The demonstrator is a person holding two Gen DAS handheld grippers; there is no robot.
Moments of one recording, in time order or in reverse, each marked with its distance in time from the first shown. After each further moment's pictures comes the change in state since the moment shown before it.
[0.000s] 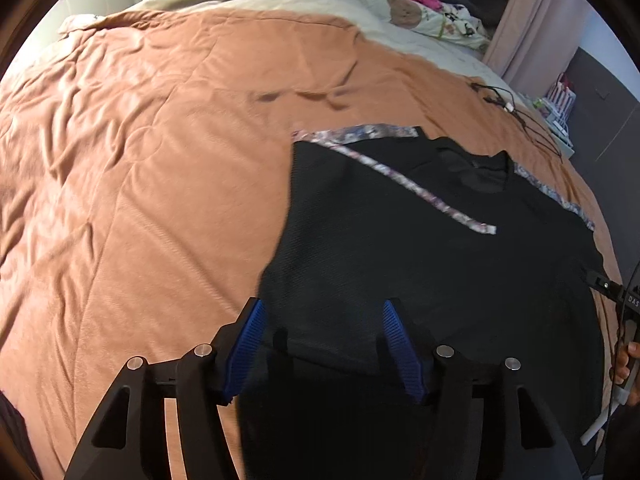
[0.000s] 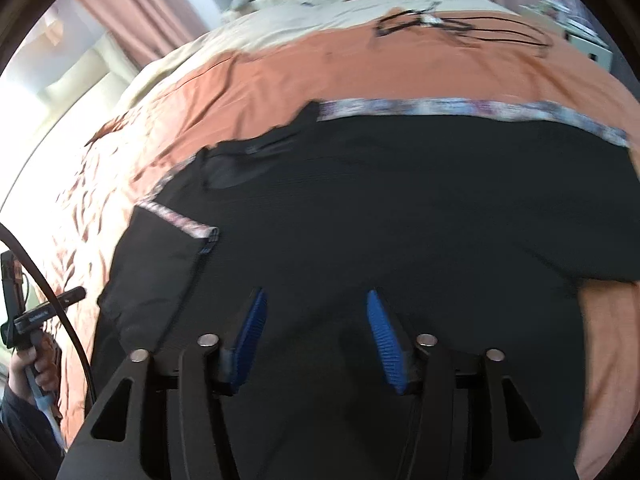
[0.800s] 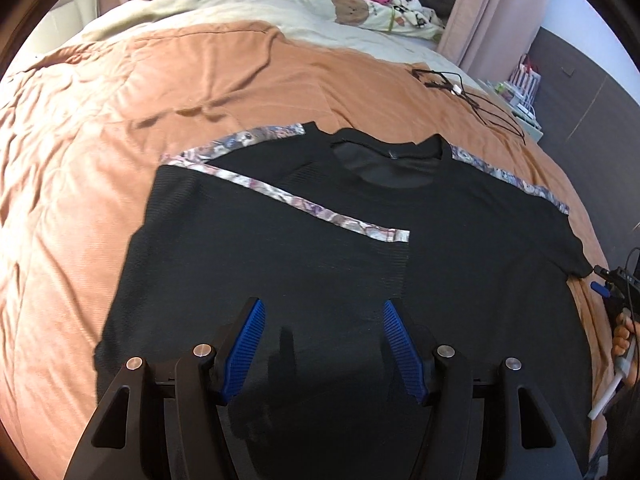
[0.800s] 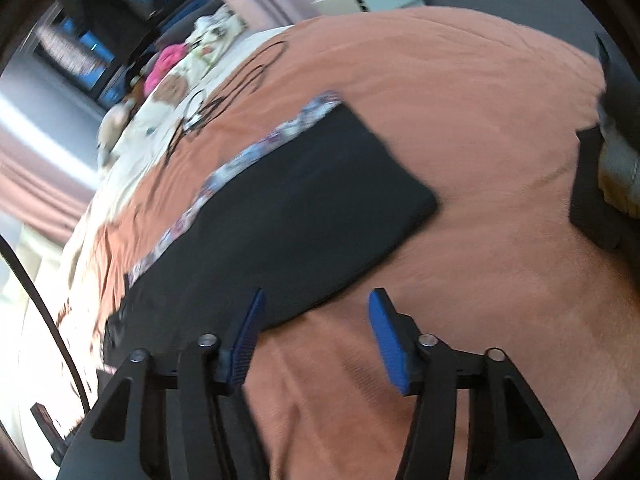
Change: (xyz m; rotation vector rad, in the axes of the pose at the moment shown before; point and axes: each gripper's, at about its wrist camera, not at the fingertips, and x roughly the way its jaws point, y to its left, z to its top) left arm 0.037 -0.107 0.007 0.095 -0.029 -0.079; right arm -0.102 -0.226 -0.046 0.574 -0.206 -0.092
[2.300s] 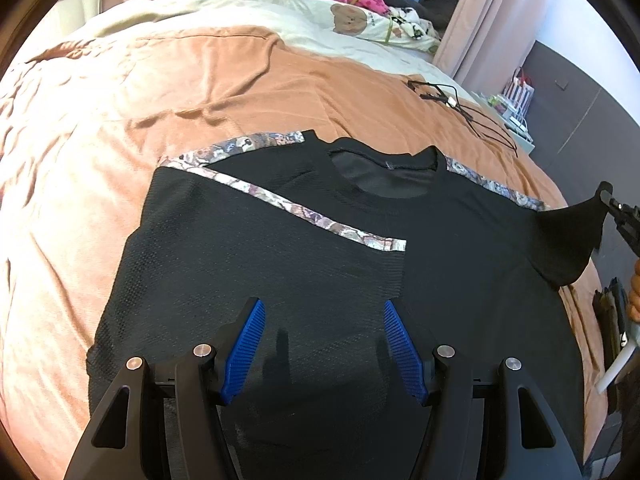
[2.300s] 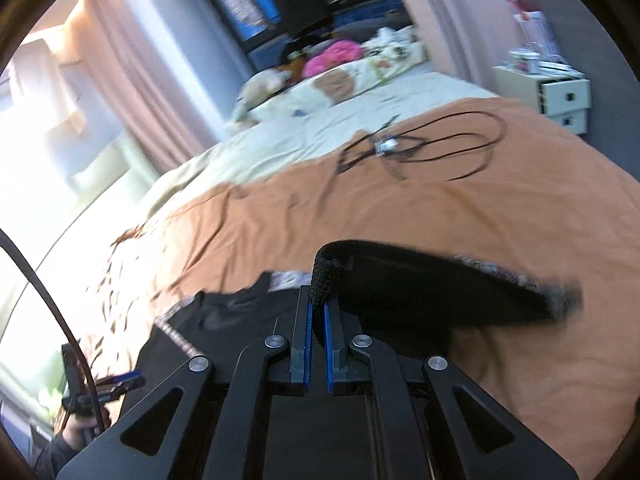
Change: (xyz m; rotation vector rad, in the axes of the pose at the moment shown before) left arm -0.007 0.012 -0.003 -0.027 -0.038 -0.041; right arm -0.026 0.173 -0.008 -0.550 -0.032 0.332
